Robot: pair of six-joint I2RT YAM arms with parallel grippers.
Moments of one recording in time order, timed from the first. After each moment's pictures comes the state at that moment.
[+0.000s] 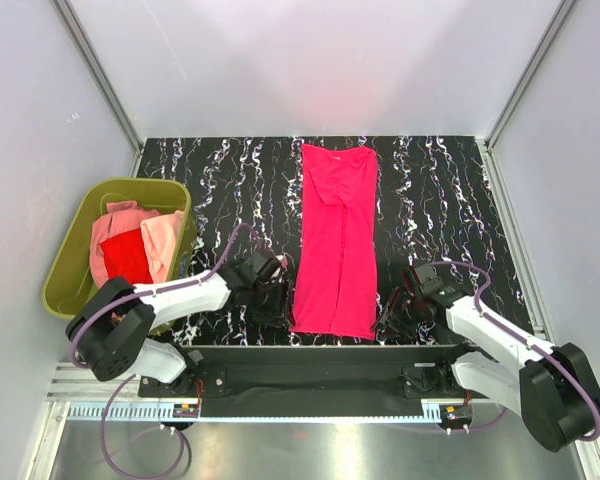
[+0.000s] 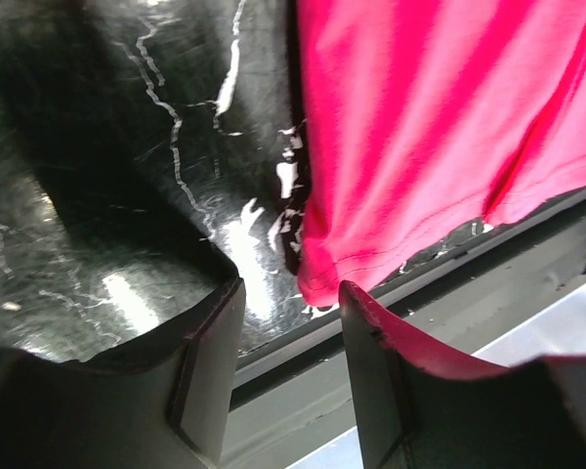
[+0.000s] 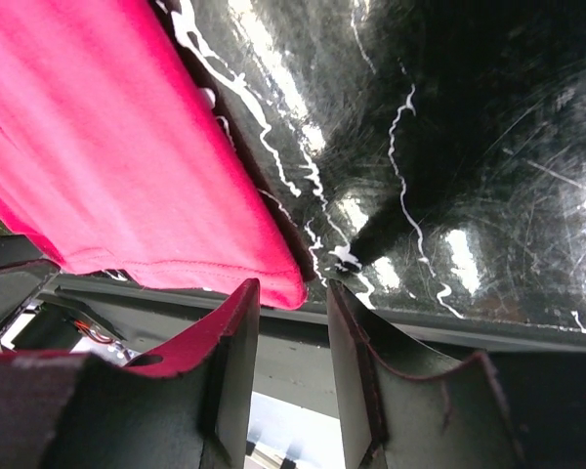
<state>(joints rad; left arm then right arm) -0.78 1.40 0.64 -0.38 0.29 -0.75 0.44 1.02 0.40 -0.59 -0.30 1.01</state>
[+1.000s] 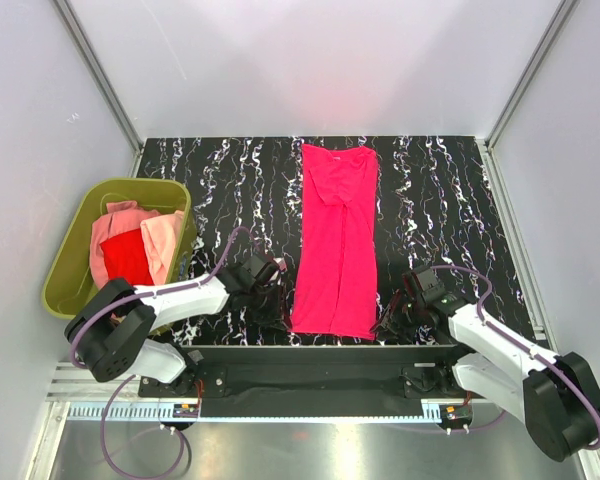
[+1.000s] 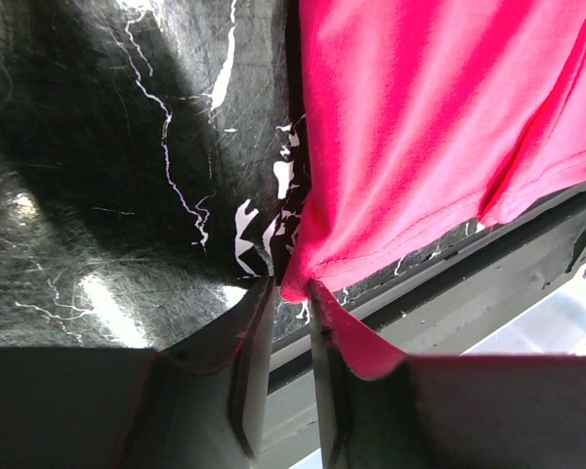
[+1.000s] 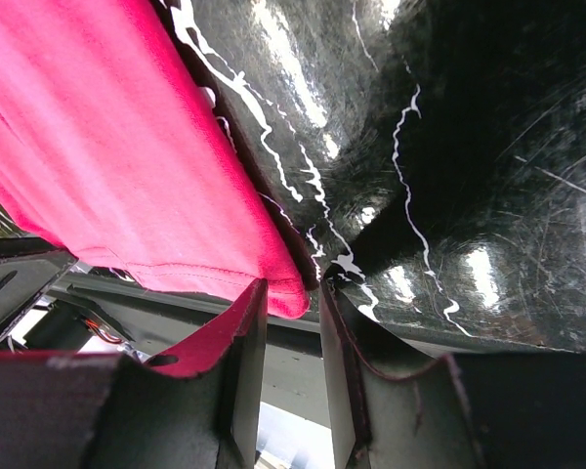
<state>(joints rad) -0.78 1.40 0.59 -0.31 0.31 -0.79 0.45 0.97 0.34 -0.52 -0.31 1.04</state>
